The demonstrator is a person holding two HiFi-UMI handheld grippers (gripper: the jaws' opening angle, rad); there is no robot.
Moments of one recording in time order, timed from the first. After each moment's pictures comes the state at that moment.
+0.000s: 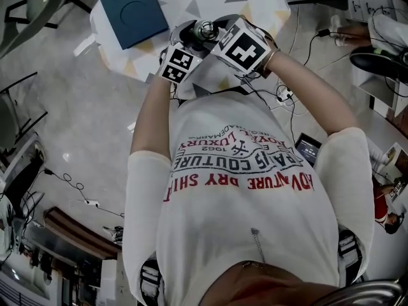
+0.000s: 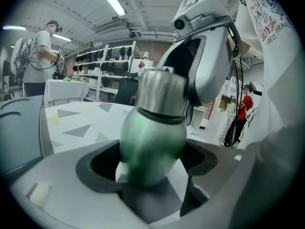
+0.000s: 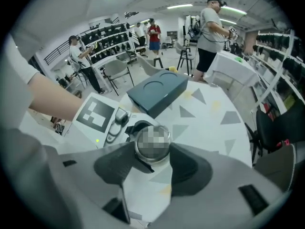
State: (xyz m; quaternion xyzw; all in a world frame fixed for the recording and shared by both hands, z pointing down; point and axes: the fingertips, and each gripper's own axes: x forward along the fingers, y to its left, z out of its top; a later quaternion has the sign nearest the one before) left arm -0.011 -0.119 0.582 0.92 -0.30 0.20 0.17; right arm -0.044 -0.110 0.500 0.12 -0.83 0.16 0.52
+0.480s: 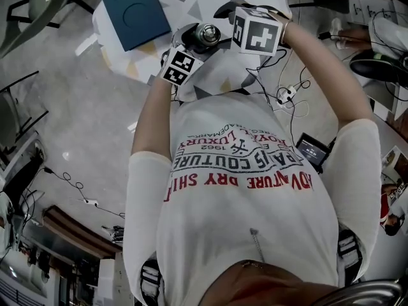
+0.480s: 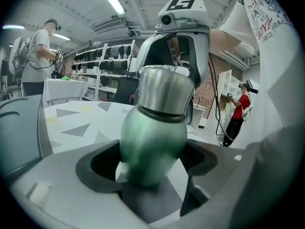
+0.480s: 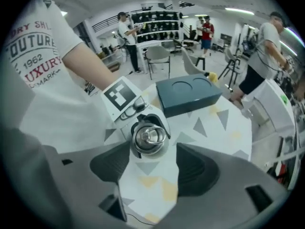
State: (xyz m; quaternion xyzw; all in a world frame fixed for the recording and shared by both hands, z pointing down) left arm -0.009 -0.117 0.581 0.92 -0.29 0.20 0.17; right arm -0.033 -0.114 0.483 -0.12 -0.82 0.00 0.56
